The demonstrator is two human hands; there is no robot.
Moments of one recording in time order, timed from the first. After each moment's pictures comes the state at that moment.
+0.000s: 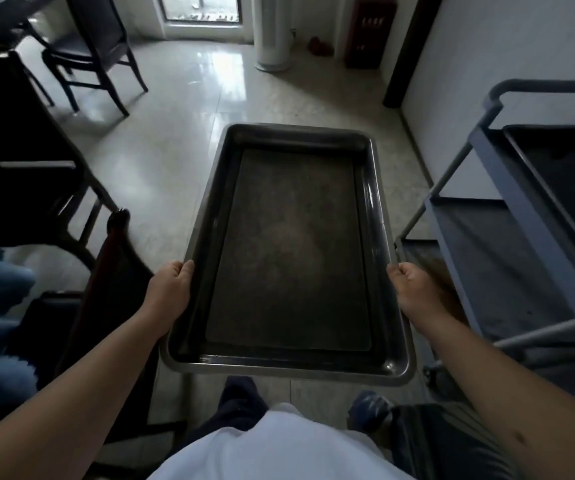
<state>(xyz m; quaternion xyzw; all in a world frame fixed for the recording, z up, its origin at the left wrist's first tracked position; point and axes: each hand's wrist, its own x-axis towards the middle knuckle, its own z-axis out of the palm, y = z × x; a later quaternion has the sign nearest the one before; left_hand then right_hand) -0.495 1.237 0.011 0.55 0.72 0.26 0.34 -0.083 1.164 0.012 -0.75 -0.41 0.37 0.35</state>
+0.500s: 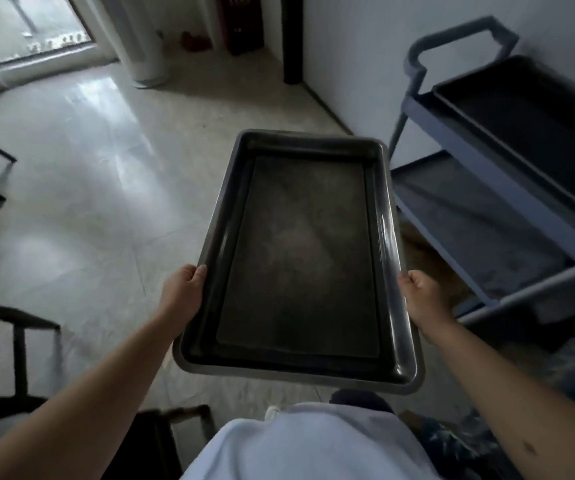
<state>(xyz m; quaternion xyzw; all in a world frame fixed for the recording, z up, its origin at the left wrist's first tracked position) -0.411 1.517 0.001 0.69 0.61 0.12 0.37 -0.077 1.269 -0.035 -0.85 -0.23 0.25 0.41</state>
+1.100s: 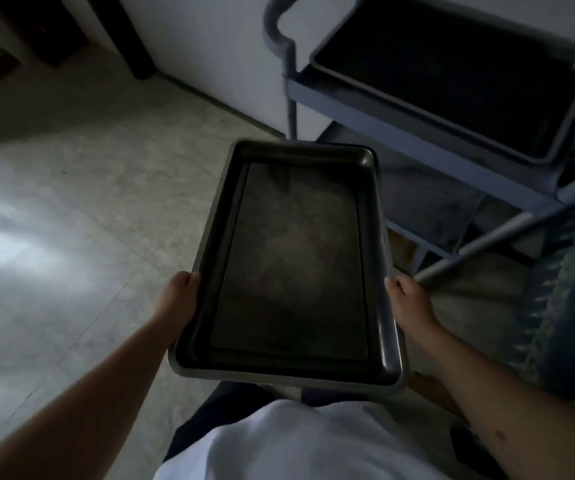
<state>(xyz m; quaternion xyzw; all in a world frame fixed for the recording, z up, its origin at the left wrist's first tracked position) -0.150 1.698 -0.069 0.82 0.46 -0.07 0.34 0.021 1.319 -0.108 -0.89 0.01 0.21 0.40</state>
